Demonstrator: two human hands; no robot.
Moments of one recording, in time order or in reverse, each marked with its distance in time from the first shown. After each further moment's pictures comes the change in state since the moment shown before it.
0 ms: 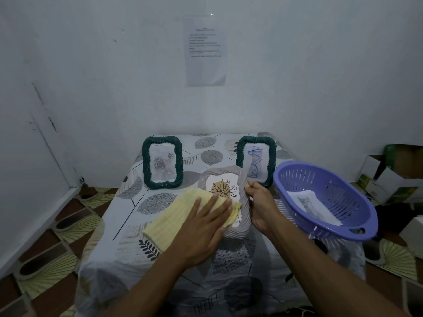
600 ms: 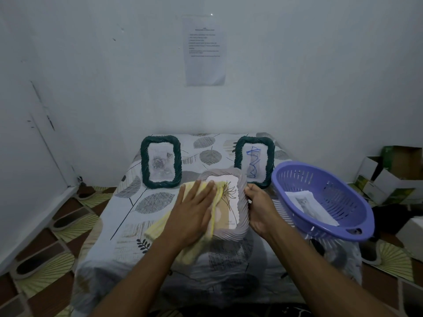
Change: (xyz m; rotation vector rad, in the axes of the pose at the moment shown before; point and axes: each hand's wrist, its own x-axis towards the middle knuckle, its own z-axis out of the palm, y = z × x) left_hand 0.017 -0.023 -0.013 0.092 0.024 -0.204; right_hand -0.005 0.002 -0.002 0.023 0.033 0.033
